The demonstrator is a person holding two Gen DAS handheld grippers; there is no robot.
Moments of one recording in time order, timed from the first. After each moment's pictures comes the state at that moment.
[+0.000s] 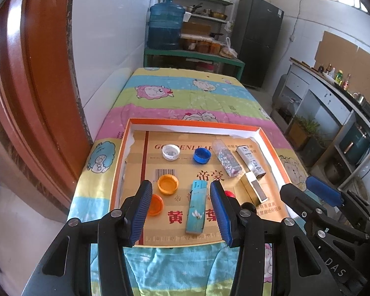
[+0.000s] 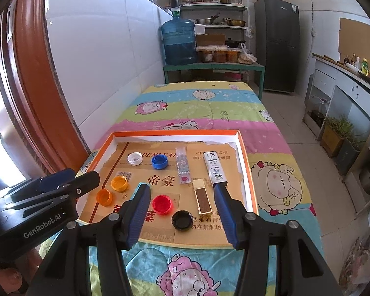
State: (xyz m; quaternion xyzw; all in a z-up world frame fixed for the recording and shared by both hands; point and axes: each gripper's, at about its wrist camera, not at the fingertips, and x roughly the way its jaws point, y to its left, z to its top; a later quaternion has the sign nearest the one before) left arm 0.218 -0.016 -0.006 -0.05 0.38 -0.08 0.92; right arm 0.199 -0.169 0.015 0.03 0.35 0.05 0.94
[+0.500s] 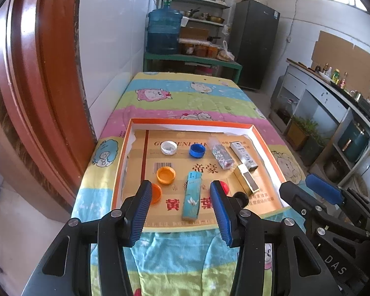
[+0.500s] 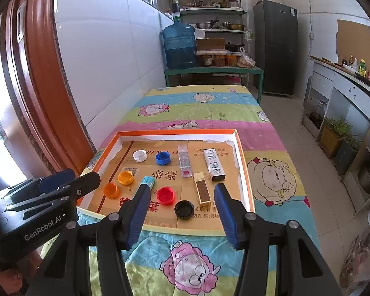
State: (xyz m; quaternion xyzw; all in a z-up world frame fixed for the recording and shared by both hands) left arm 0.185 -0.020 0.003 -0.04 0.37 -0.08 0.92; right arm 0.170 -0.169 0.023 0.03 0.33 0.04 0.94
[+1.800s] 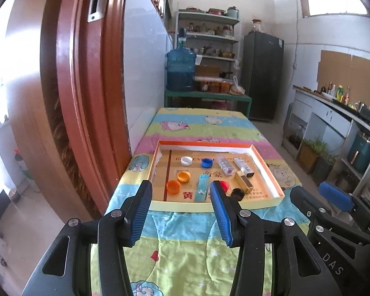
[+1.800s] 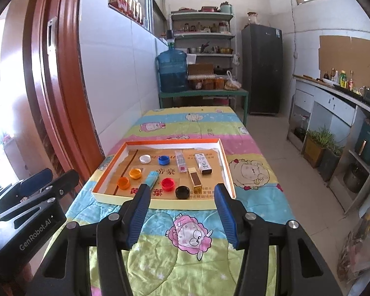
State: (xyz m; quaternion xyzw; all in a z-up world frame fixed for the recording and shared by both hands) left arm 0.055 -0.013 0.037 -0.03 0.26 -0.01 0.97; right arm 0.063 -0.158 0.048 0.02 0.26 0.01 0.97
